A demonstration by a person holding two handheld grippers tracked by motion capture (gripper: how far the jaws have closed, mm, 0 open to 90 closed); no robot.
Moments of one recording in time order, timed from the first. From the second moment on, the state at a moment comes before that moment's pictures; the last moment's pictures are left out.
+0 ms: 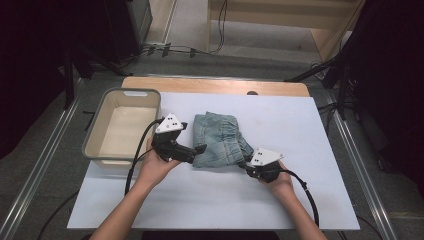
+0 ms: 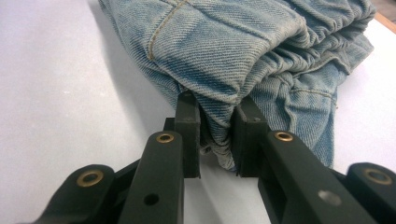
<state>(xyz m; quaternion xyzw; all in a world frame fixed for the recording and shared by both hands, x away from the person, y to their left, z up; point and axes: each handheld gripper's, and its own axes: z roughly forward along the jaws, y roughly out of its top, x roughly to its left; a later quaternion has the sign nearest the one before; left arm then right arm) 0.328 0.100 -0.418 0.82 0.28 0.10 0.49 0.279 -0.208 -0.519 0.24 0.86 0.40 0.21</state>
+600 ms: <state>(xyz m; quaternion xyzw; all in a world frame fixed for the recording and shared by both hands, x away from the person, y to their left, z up) 0.367 0.079 -0.425 0.83 0.32 0.10 0.45 0.280 -0.209 -0.519 0.23 0.86 0.40 0.21</state>
